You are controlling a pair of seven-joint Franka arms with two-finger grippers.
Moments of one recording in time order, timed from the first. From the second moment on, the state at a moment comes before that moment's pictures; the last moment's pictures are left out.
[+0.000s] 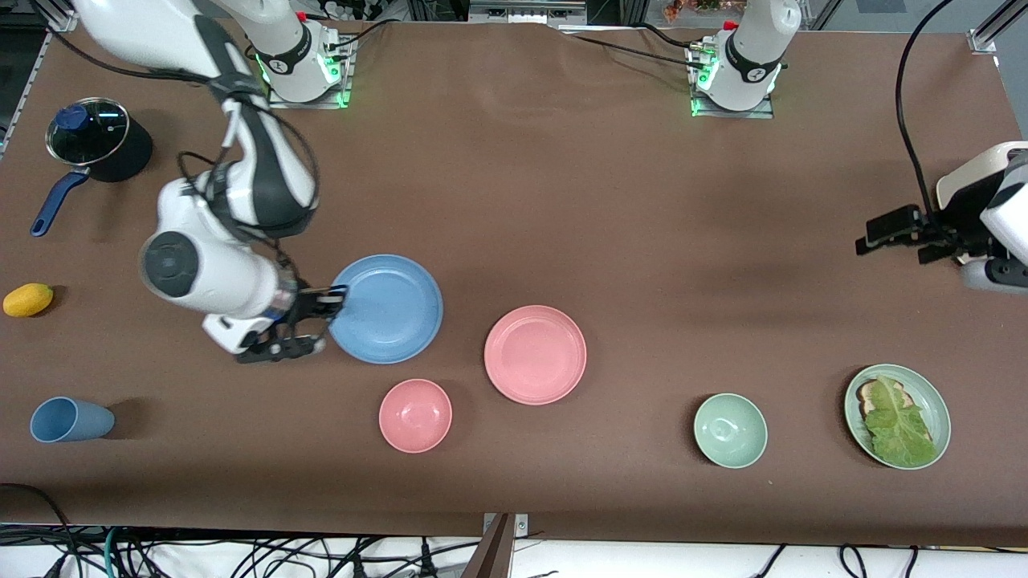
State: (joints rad) left arm -0.05 0.20 0.11 -1.40 -0.18 1.45 0.10; right arm 0.28 0.52 0.07 -1.56 0.12 2.03 0.20
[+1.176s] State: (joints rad) left arm -0.02 0.09 0.00 -1.42 -0.04 1.41 -0.02; right arm 0.54 0.84 0.06 -1.29 0.12 2.35 0.74
